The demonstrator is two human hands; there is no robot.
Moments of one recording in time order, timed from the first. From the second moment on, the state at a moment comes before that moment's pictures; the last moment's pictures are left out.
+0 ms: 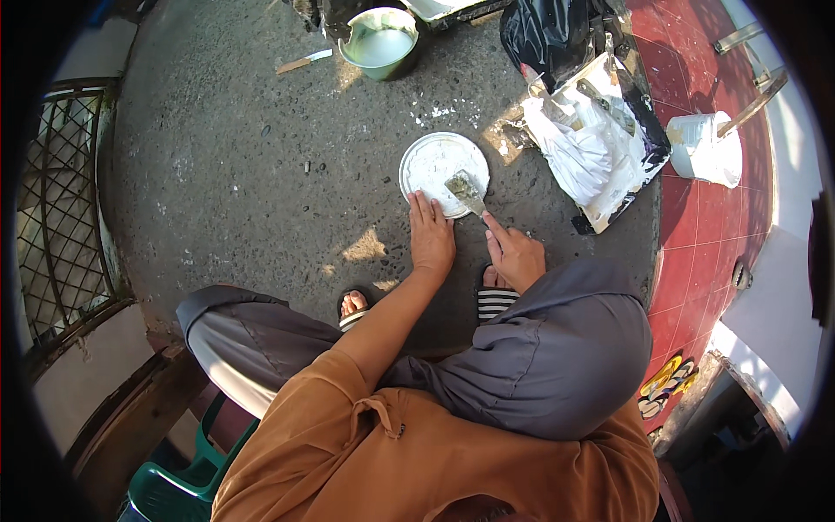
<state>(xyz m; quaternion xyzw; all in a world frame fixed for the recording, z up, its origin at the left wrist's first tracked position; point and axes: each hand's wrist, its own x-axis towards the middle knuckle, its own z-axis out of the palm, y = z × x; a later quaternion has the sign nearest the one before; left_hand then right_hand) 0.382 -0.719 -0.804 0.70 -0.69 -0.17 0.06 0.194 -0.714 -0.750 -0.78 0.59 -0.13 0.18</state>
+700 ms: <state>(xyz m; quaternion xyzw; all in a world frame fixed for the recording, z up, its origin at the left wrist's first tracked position) 0.391 -0.725 -0.798 0.66 -0.72 -0.21 0.05 0.223 -0.767 -0.727 -0.82 0.53 -0.05 0.21</state>
